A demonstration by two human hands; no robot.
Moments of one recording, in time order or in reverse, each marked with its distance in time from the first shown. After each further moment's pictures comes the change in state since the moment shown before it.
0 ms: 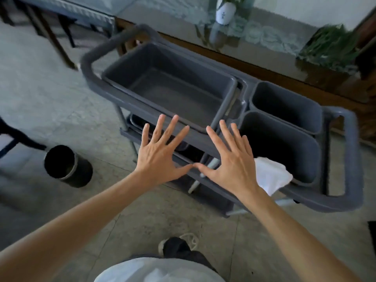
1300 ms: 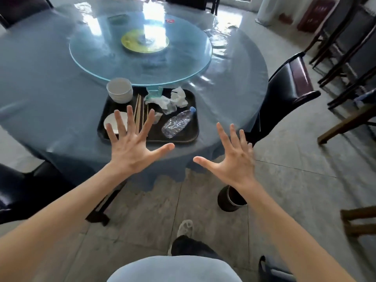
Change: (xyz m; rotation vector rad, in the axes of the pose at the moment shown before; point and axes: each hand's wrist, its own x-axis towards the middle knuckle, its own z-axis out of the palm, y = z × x) left_hand -0.553 -0.441 -0.184 0.040 0.242 -1.733; right_hand 0.097 -0.763 0.138 0.370 -0.457 -1.100
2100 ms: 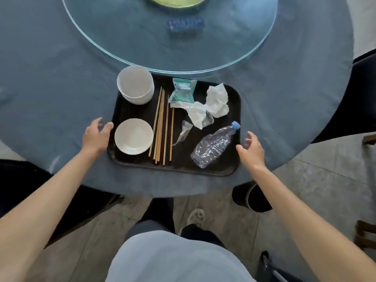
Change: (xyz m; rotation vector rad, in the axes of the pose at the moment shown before) left_hand 0.226 -0.255 0.084 -0.588 -0.111 -0.804; right_hand 0.280 0.018 0.174 0.448 -0.292 0.575
